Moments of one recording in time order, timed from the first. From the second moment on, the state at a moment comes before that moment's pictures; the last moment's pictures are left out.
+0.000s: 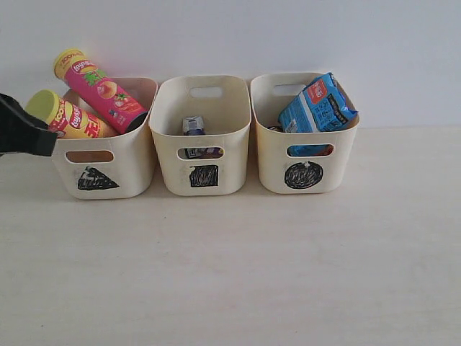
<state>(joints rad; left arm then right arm) -0.36 1.13 -0.88 0.13 0.50 -0.03 0.01 0.01 0.00 0.01 0.33 0.00</state>
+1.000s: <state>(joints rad) -0.36 0.63 -0.39 0.08 0.12 -0.04 0.01 0.01 0.00 0.01 0.33 0.00</state>
